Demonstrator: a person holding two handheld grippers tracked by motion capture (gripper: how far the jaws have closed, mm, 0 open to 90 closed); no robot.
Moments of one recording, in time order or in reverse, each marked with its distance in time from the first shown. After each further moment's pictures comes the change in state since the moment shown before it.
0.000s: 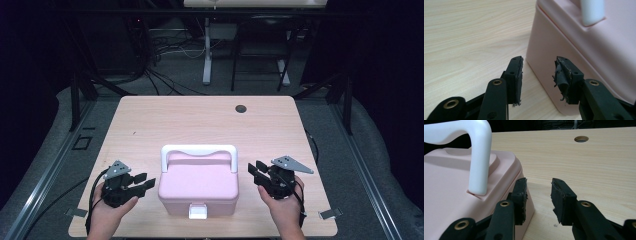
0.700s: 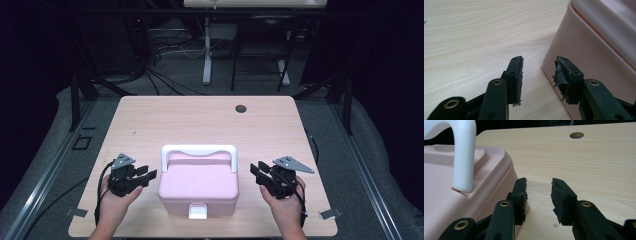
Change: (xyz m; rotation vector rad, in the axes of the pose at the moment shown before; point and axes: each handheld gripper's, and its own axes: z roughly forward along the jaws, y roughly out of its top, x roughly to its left) left arm 0.019 0.003 0.031 -0.008 0.058 -0.029; right arm -0.008 -0.004 0.003 0.018 -0.023 0.010
